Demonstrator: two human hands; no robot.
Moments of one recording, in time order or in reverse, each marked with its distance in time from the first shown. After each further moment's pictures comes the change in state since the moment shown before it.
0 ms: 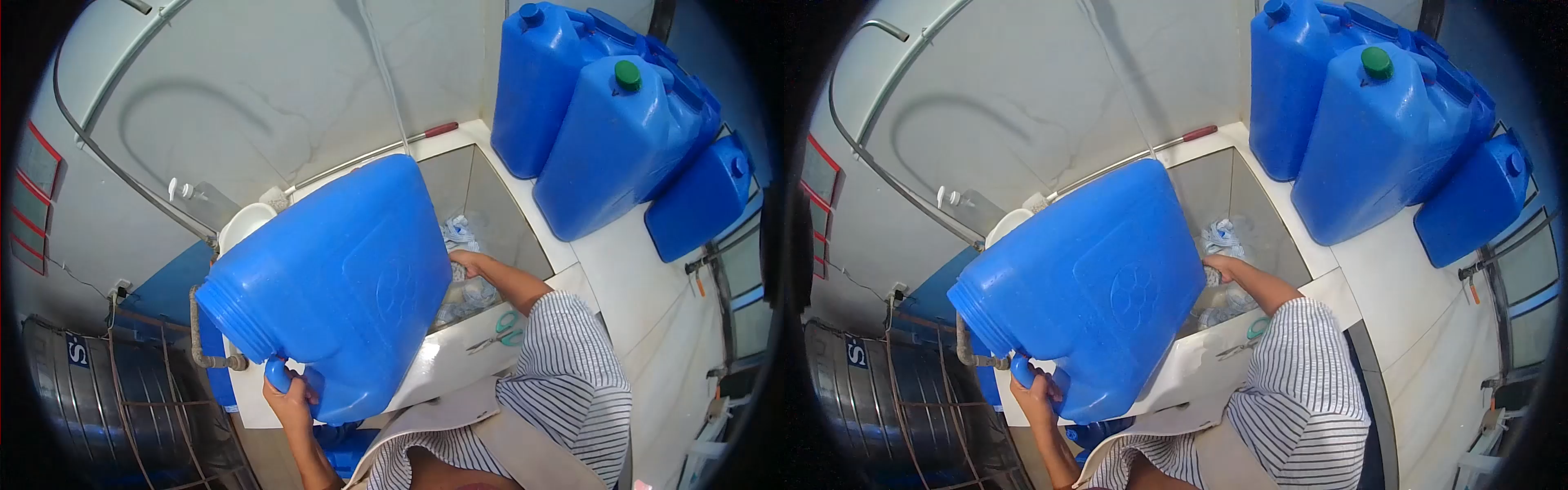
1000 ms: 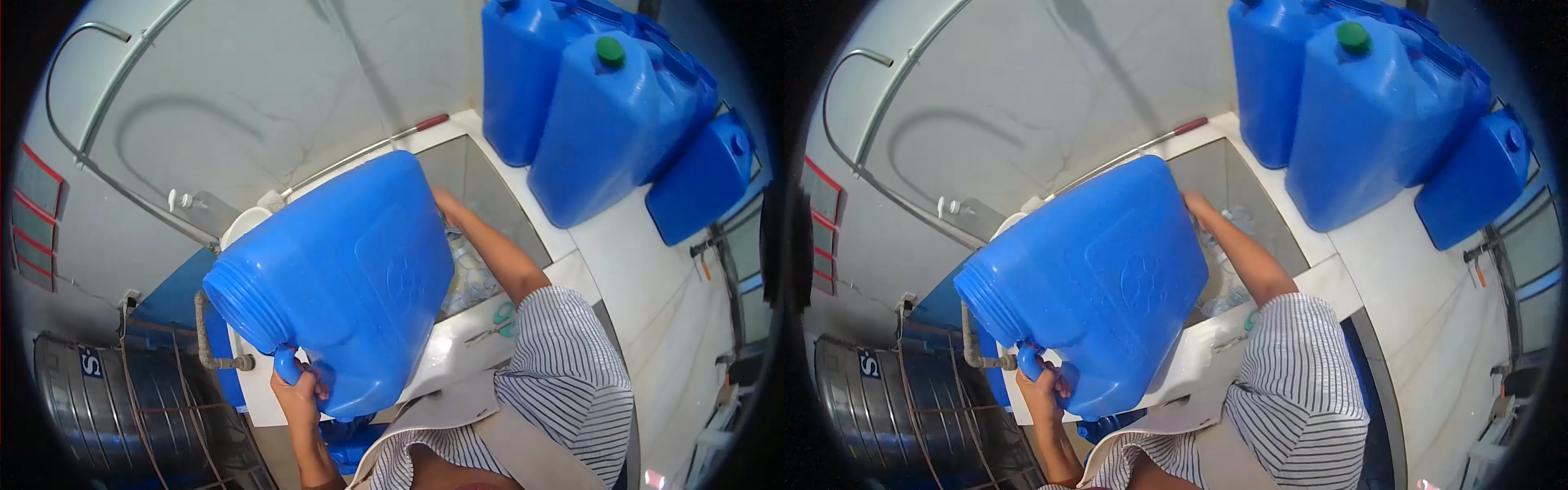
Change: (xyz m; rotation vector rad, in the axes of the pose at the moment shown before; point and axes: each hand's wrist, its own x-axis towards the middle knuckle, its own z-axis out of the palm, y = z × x) left_hand -0.013 0.027 0.025 -0.033 -0.128 -0.119; right_hand 0.070 -0.055 -0.016 0.166 0.069 -0.311
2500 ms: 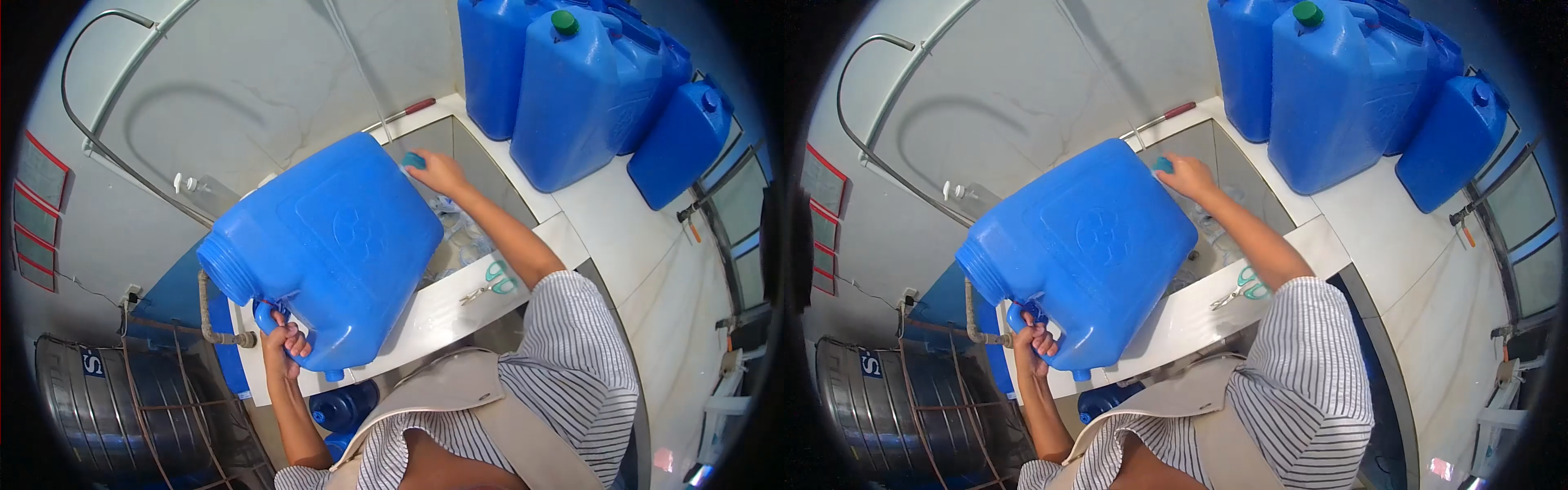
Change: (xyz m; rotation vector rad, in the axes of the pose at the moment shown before) left_hand 0.026 -0.018 -0.054 -0.398 -0.254 -0.199; right_hand -0.165 -0.117 0.020 -0.882 0.393 -0.608
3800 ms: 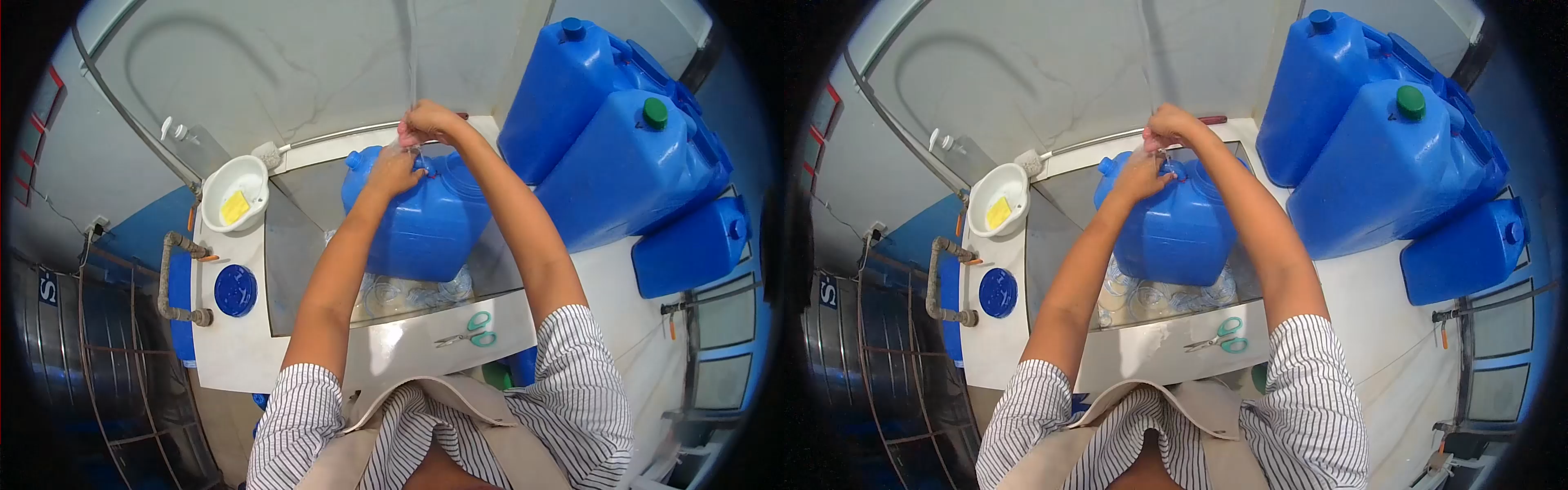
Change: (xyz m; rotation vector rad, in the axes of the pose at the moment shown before) left_hand 0.312 -0.081 0.228 1.539 -0.433 1.062; right_hand 0.167 -0.055 -0.010 0.599 -0.677 0.365
